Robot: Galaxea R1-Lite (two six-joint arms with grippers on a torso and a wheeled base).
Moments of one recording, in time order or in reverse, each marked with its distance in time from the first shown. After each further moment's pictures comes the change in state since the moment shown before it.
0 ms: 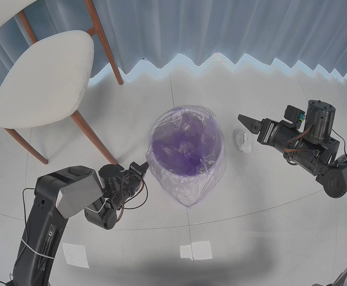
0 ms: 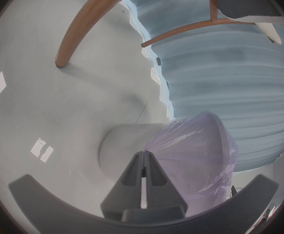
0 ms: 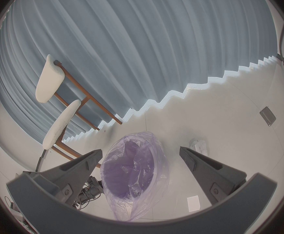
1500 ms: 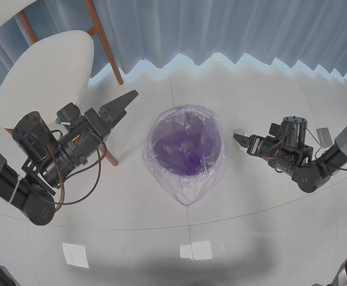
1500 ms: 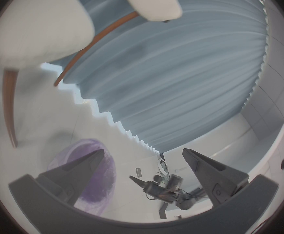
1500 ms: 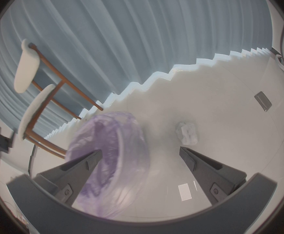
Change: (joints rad) left arm -0.039 -0.874 0.560 -0.013 -0.213 0.330; right arm -0.089 0.281 -0.133 0.004 0.009 0.011
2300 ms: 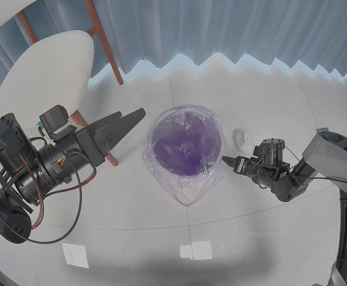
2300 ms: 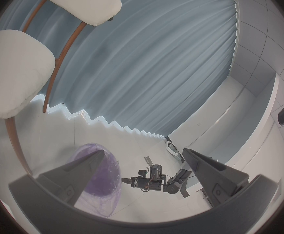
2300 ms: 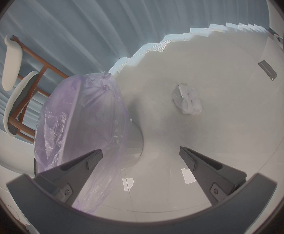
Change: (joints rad) left arm -0.092 -0.243 0.127 0.188 -0.011 0.386; right arm -0.014 0.290 -0.131 -0.018 0.054 0.081
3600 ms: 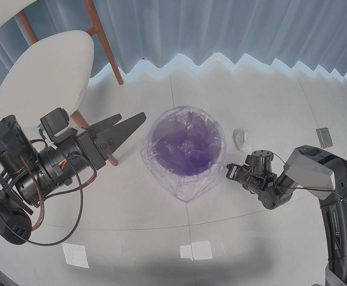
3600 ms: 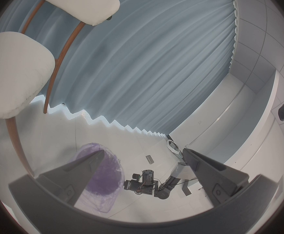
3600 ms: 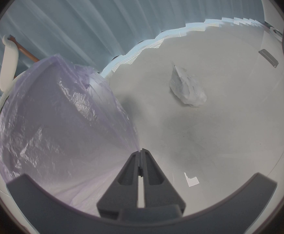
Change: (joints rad) left arm -0.001 0.002 0.011 0.000 0.000 0.025; right arm 0.000 0.221 -0.151 -0.113 -0.016 0.033
